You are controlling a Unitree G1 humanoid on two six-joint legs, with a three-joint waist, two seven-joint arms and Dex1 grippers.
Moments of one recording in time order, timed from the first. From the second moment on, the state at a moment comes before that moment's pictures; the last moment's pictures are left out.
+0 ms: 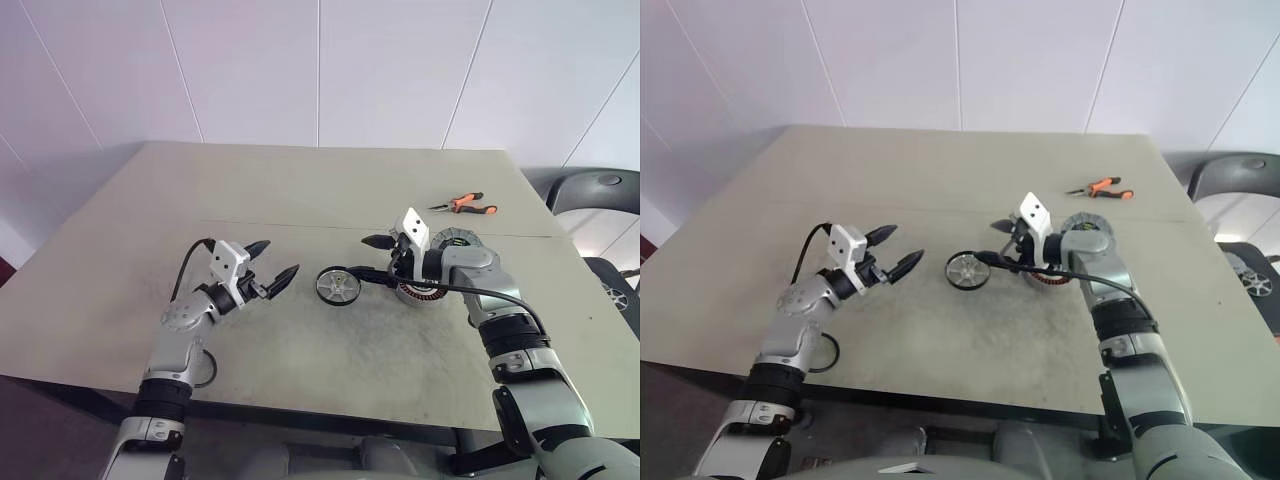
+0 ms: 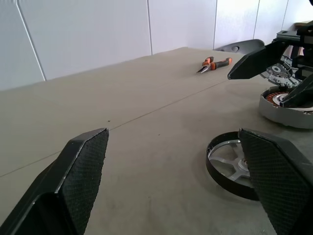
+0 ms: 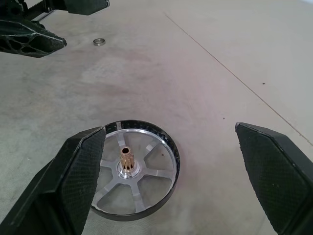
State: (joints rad) left arm -0.29 0.29 0.01 0.26 -0.27 -0.07 -0.76; right arm -0.64 -0.41 0.08 0.47 0.14 0.26 1.08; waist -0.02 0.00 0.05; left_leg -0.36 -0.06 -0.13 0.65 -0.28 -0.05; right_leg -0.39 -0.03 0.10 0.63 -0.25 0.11
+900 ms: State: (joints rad) left arm -0.29 0.29 0.01 0.26 -0.27 -0.07 -0.74; right arm -0.56 -0.79 0.22 0.28 0.08 0.52 1.31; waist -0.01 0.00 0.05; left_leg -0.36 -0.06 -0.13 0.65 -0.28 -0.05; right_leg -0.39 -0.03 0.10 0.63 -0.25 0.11
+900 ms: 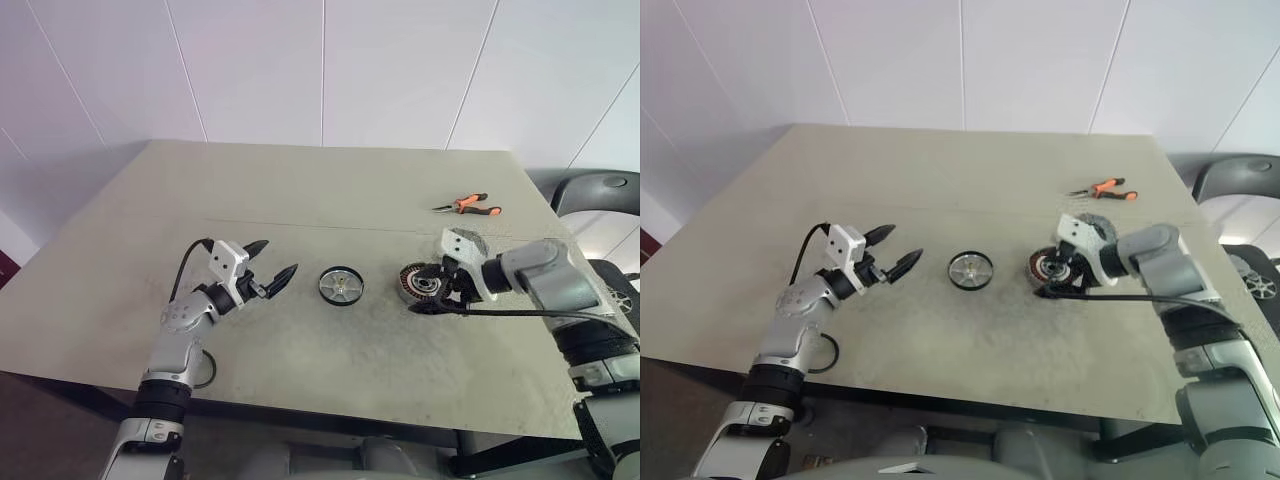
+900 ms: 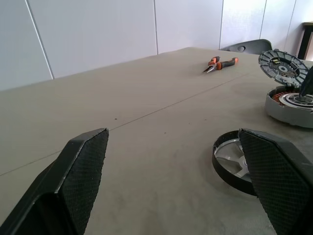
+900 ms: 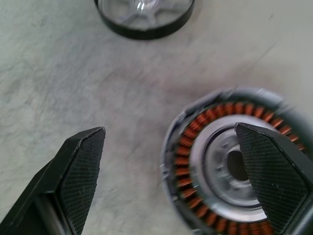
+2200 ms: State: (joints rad) left arm -0.29 0.28 0.01 0.26 -0.27 -0.07 -0.74; right arm -0.59 -0.75 0.30 0.29 -0.08 0.42 1.27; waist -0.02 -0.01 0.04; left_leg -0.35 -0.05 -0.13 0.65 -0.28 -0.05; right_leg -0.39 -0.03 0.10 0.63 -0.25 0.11
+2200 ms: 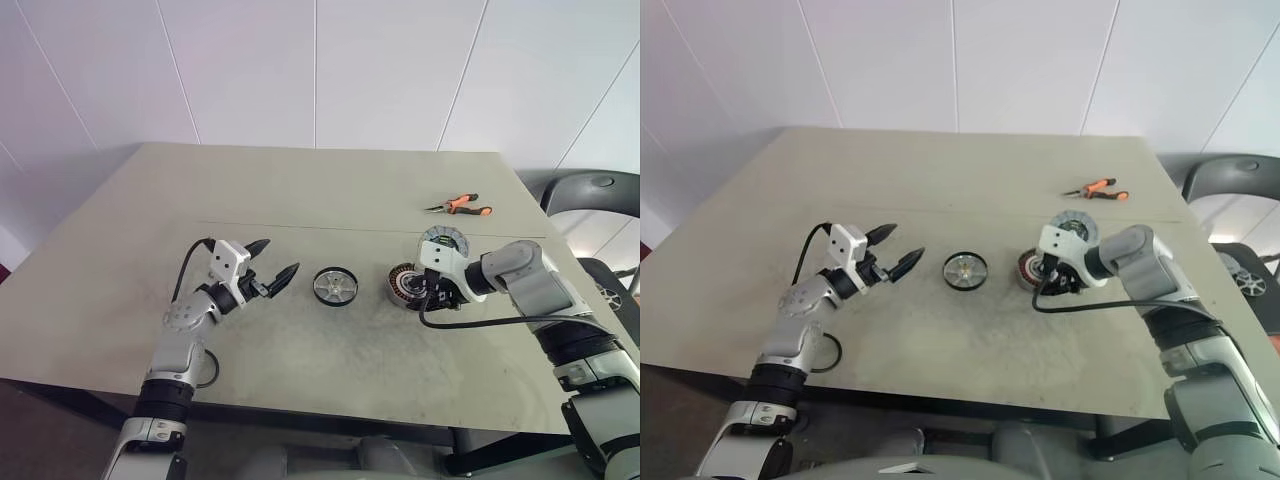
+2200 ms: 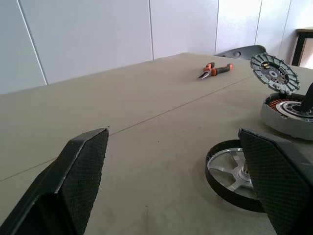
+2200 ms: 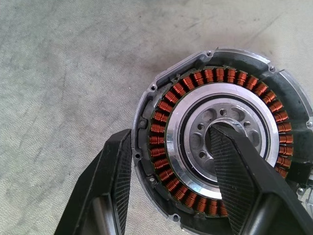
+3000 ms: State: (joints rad) left arm -0.29 0.28 0.02 0.27 -0.27 -0.07 -0.73; right arm -0.65 -0.64 0.42 0.15 -0.08 0.38 1.34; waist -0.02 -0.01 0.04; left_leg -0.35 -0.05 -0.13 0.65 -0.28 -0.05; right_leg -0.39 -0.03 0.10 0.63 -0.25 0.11
